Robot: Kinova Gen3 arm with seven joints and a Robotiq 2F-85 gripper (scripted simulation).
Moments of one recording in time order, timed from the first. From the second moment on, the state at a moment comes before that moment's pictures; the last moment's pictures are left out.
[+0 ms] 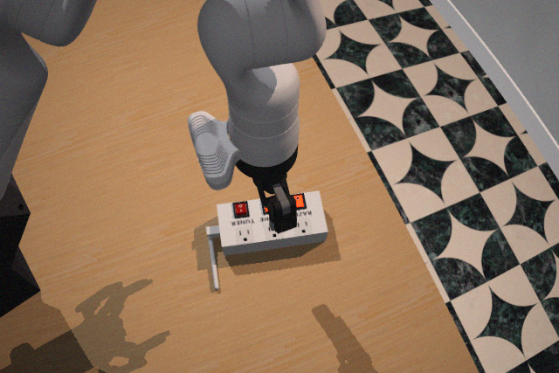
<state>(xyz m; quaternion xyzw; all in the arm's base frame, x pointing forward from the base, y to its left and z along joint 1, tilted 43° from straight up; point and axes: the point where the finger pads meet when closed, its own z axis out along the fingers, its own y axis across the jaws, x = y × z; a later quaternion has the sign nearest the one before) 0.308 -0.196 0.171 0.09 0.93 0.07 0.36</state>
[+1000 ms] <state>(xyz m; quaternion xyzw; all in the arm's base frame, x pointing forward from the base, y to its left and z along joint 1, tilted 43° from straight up) 0.396 -0.180 0.182 0.20 0.91 0.10 0.35</state>
